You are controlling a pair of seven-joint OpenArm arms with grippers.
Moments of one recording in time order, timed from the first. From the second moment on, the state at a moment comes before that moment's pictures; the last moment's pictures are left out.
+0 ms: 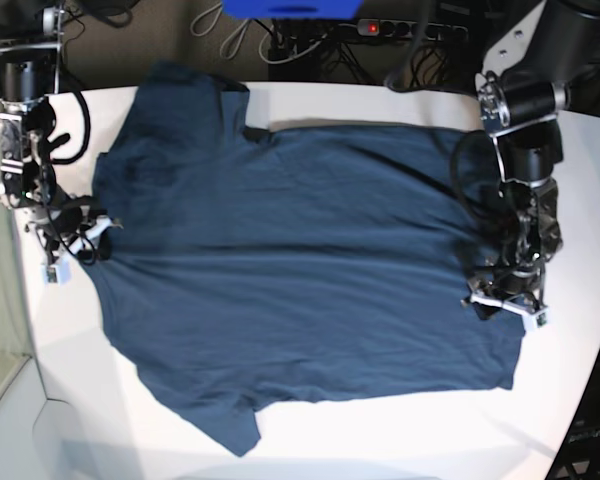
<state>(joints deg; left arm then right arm) -26.7 -13.4 -16.5 35.4 -16.4 -11.2 13.9 4.8 25.9 3.4 64.2 25.7 17.9 -25.2</state>
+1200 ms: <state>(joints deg) 4.7 -12.0 -33.1 98.7 -16.2 -10.7 62.4 -14.5 23.6 16.0 86.7 24.6 17.7 -23.5</state>
